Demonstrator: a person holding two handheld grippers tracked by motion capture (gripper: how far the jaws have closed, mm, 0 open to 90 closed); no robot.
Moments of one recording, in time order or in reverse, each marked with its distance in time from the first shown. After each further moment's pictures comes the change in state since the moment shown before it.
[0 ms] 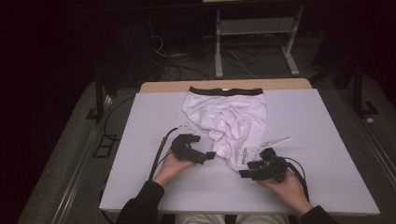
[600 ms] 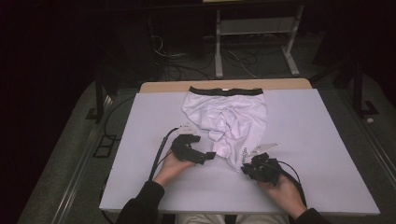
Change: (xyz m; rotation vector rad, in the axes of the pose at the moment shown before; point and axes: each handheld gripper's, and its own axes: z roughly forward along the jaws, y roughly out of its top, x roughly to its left) left arm 0.001 -0.001 0.001 0.006 0.004 -0.007; right arm 0.021 0.000 0.012 0.028 -0.251 -0.156
